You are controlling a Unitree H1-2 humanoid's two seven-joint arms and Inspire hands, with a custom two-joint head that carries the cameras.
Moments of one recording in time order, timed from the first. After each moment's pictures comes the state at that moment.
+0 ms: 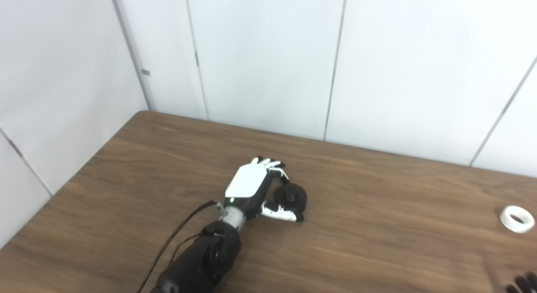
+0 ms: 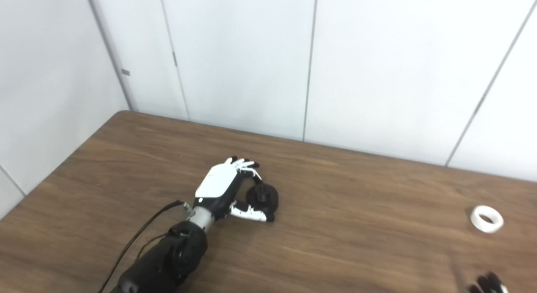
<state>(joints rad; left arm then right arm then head) -0.29 0.32 -0.38 0.17 0.68 0.11 0.17 0.34 -0.16 -0.12 -0.28 0.25 -0.06 0.13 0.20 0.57</state>
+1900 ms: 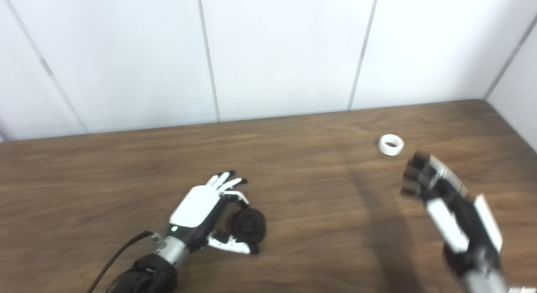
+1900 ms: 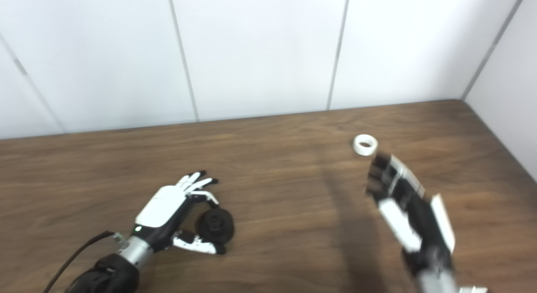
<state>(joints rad) -0.23 0.35 -0.46 0.04 0.70 -0.10 -0.05 0.17 -0.19 -0.14 -0.76 -0.02 0.38 -0.12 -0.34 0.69</state>
